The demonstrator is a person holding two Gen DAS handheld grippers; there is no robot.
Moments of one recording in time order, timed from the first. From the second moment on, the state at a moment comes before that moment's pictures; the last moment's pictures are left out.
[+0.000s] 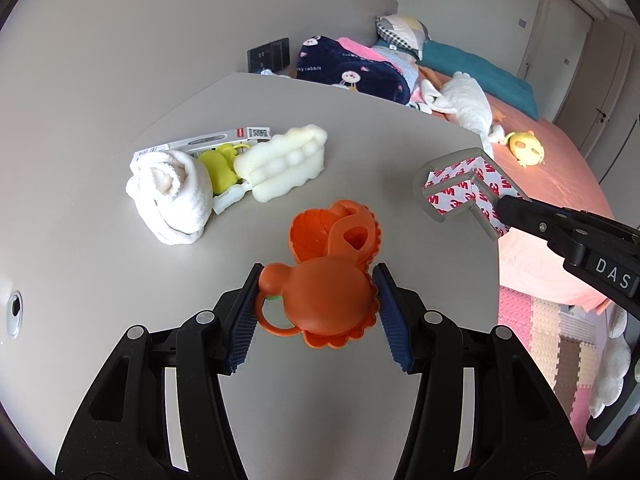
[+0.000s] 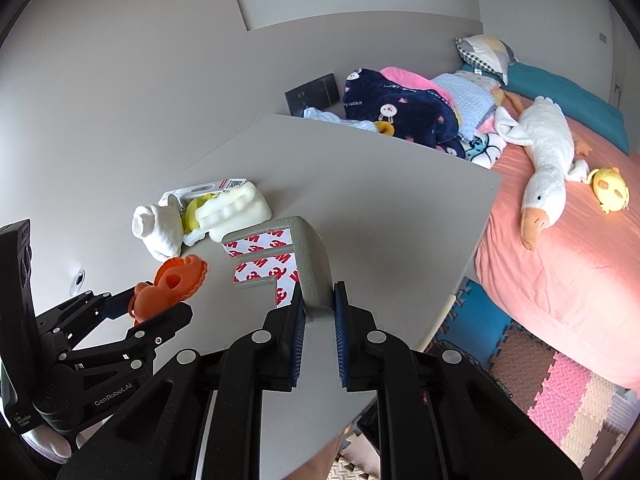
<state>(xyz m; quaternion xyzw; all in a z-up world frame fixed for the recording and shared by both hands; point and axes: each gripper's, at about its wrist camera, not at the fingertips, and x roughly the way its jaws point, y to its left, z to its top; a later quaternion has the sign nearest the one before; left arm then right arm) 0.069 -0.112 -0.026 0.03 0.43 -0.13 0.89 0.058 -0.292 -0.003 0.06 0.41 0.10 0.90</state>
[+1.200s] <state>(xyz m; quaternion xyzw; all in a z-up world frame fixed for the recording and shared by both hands) -0.016 -0.260 -0.008 0.09 0.42 -0.26 0.87 -0.068 -0.422 0.014 0.11 0.39 -0.03 0.92</state>
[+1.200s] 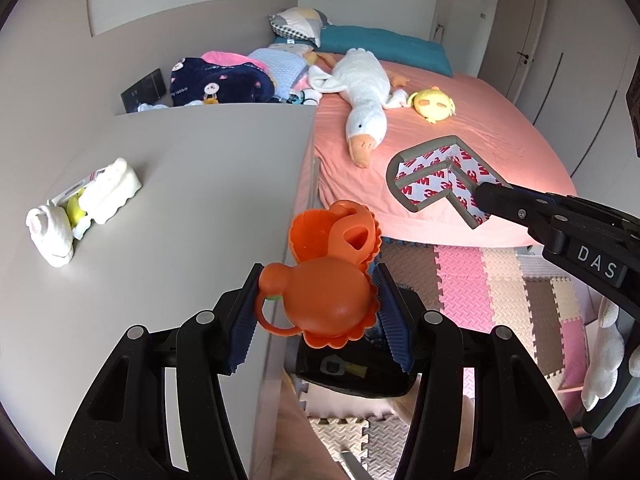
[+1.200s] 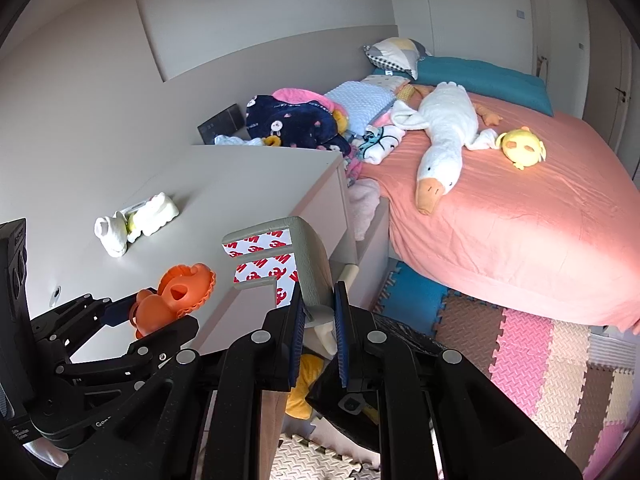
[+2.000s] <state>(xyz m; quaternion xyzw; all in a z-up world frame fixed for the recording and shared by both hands) -0.037 -0.318 -0.023 0.14 0.43 -0.32 0.83 -0.088 -0.482 -0.004 0.14 0.41 -0.11 0.90</state>
